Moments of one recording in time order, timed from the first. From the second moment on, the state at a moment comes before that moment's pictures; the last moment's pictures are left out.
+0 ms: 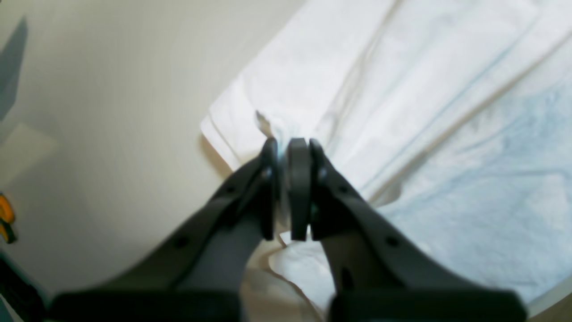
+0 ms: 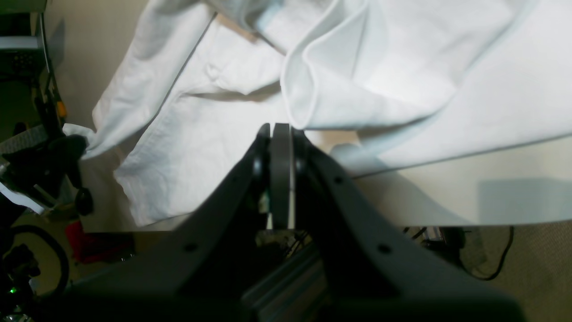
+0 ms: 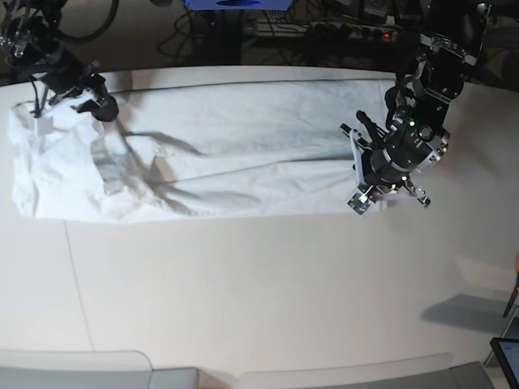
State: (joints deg) left arm 2.8 -32.9 14.2 113.4 -11.6 -15.6 66.4; right arm -31.4 5.6 28.8 114.2 58.9 2.3 -62.7
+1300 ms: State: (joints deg) left arm 12.3 -26.0 -11.1 114.4 -11.3 -28.0 58.9; right arm -33.0 5.6 32.8 112.5 59.4 2.2 -59.3
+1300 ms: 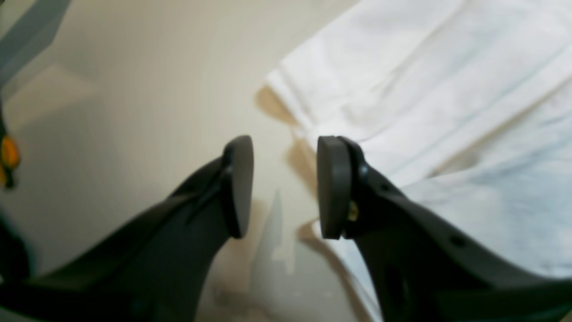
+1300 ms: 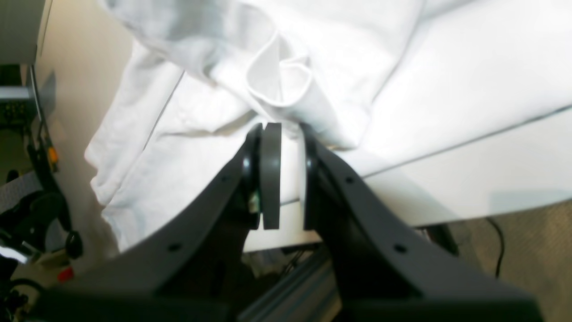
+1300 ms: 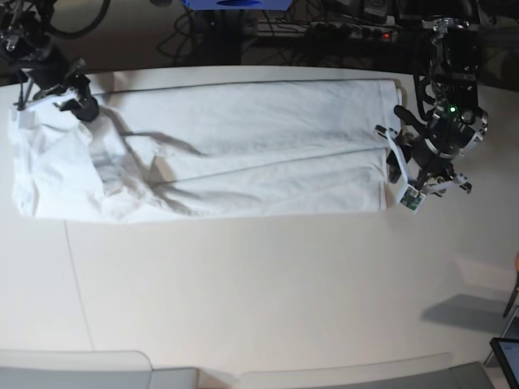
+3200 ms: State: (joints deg) left arm 13.8 -12.9 -7.1 97.2 7.4 -27.6 31.8; right arm -21.4 8.8 24.0 113.4 -0.1 17.0 -41.3
